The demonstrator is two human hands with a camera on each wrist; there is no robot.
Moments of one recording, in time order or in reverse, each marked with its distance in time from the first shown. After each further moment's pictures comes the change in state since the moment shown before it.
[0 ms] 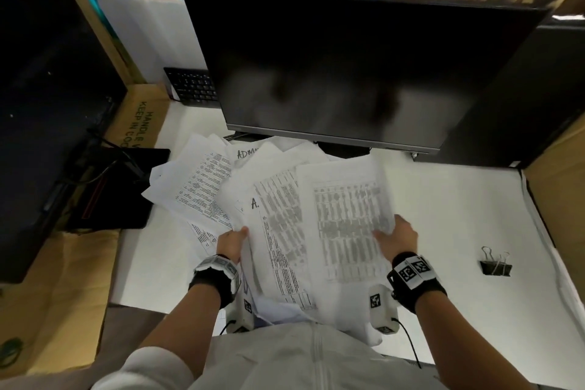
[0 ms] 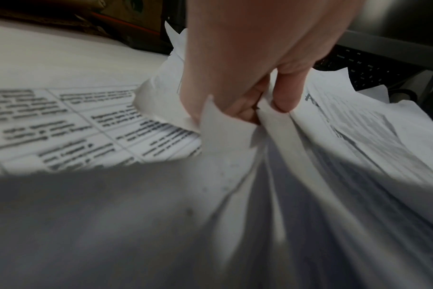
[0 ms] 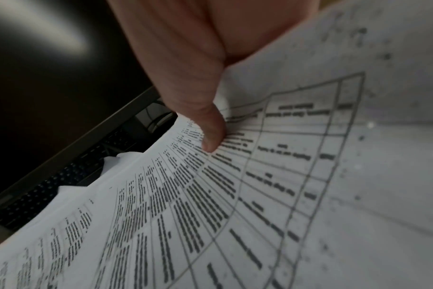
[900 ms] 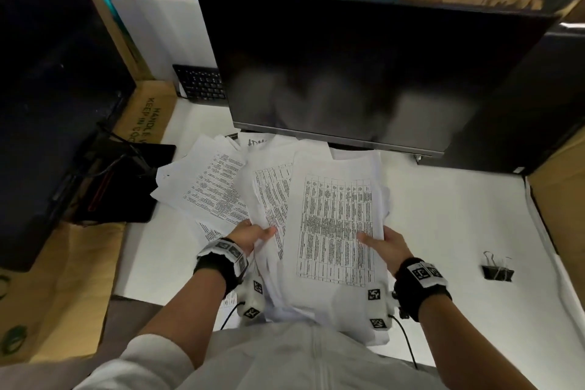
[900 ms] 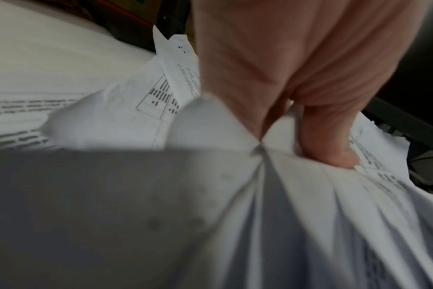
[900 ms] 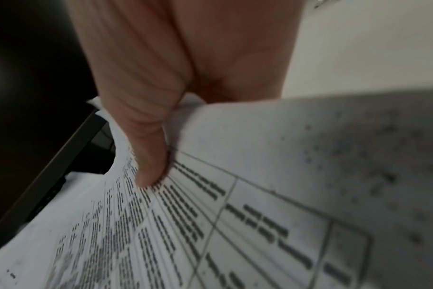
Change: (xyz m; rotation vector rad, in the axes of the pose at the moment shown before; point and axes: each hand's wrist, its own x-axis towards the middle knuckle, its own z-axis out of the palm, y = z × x) left_hand 0.030 -0.008 0.019 0.037 -0.267 -0.041; right_hand -0.016 0.001 0.005 0.455 -0.359 0.049
